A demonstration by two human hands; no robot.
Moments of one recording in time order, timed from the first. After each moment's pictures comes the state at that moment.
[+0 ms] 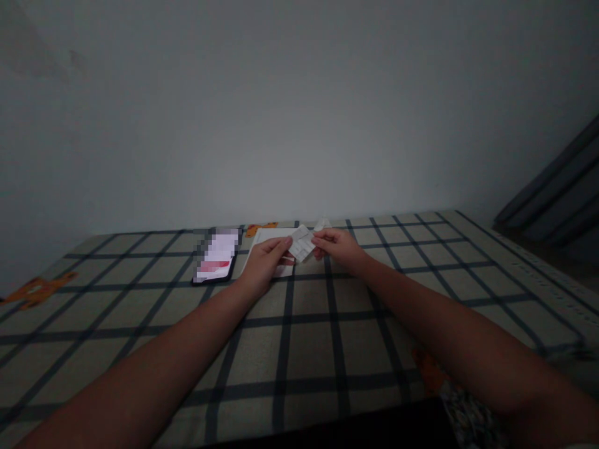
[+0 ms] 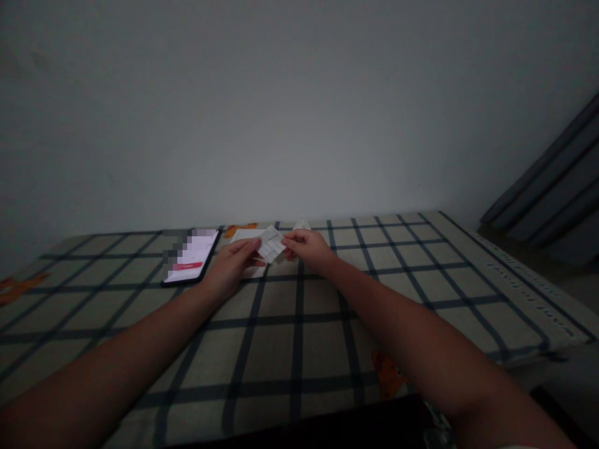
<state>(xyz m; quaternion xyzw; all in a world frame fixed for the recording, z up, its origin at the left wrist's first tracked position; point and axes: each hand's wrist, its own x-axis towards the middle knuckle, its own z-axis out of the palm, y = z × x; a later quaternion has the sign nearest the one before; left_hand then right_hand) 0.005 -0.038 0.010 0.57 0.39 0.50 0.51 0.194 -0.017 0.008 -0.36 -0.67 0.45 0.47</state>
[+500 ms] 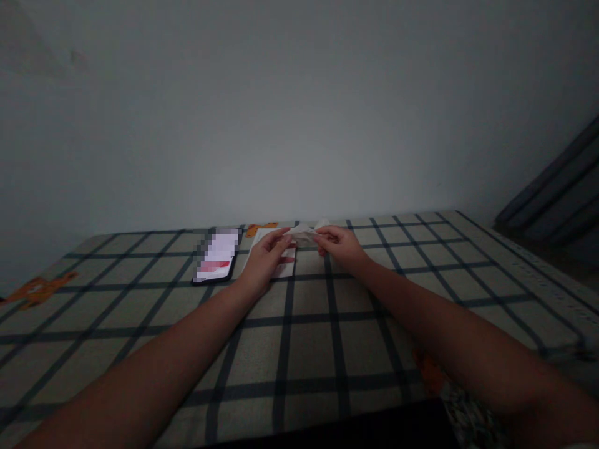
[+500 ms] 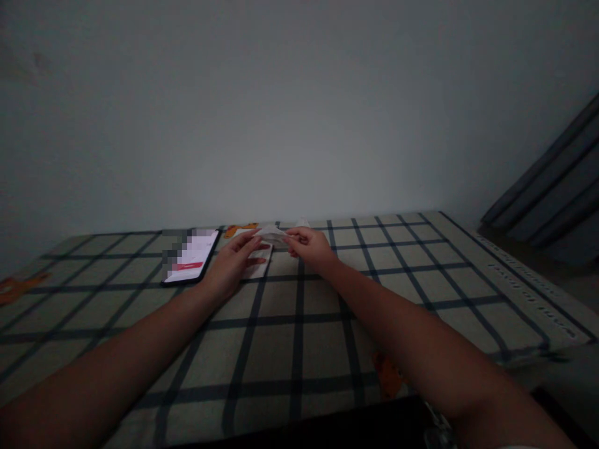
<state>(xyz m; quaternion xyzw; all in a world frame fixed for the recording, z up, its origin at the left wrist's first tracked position) 0.007 -0.038 0.012 0.55 0.38 0.53 0.52 0.194 -0.020 0.008 -0.39 -0.67 0.38 0.50</state>
